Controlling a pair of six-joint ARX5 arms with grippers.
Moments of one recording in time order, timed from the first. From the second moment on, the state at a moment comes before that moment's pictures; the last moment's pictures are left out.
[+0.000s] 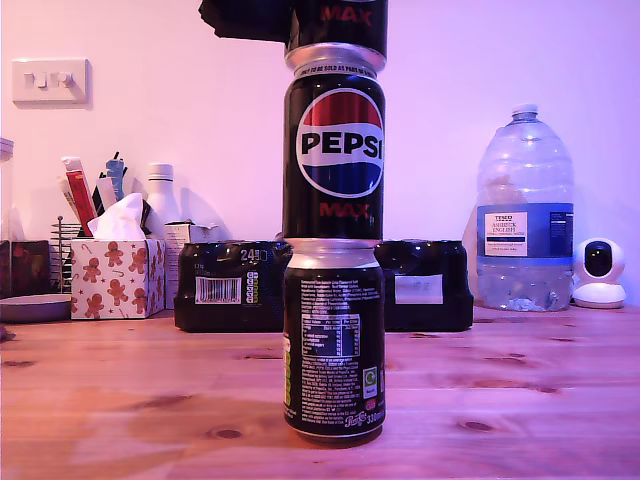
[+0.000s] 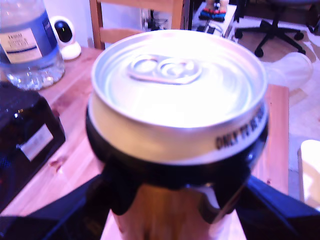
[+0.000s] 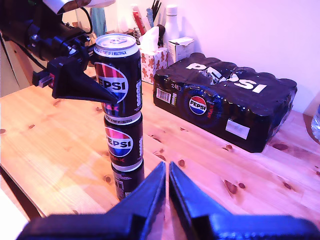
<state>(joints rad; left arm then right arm) -0.73 1.31 1.10 -0.25 0.46 0.18 0.68 0.33 1.05 -1.01 0.03 -0.05</state>
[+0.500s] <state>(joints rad) -0.73 1.20 0.93 -0.07 0.42 0.13 0.68 0.33 1.05 -1.00 0.03 -0.05</state>
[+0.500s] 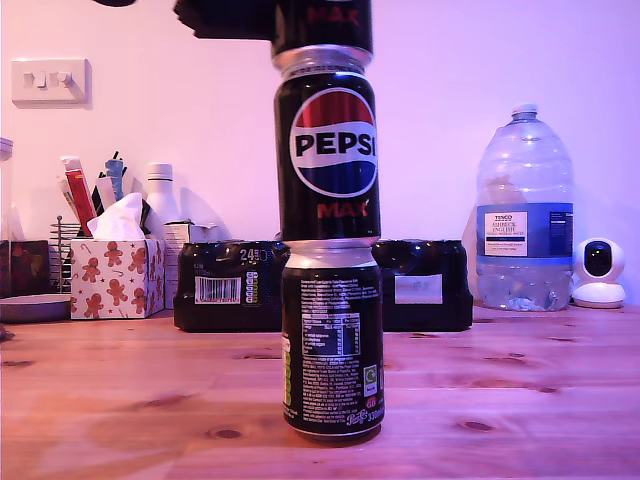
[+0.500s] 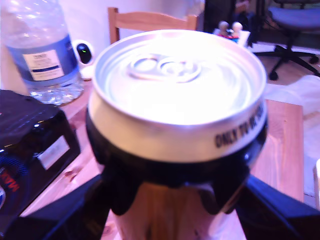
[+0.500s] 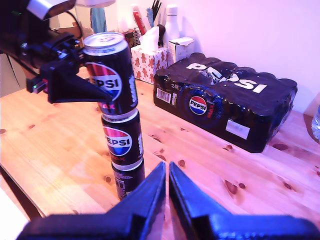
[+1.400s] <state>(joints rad) -0.73 1.20 0.93 -0.05 0.42 0.11 0.68 0.33 1.05 -1.00 0.00 -0.05</state>
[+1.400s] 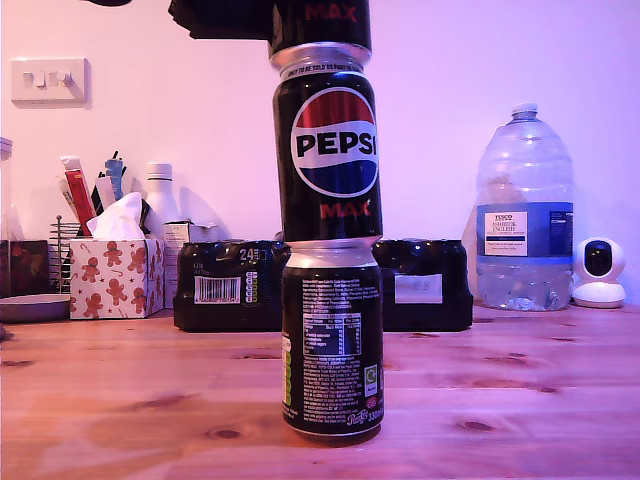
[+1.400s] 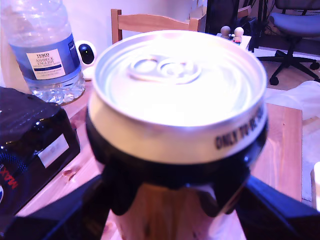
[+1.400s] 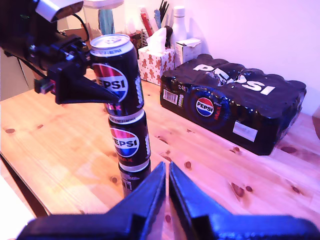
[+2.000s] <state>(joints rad) -0.76 1.20 0.93 -0.07 0.38 0.11 0.68 0.33 1.05 -1.00 -0.02 -0.05</state>
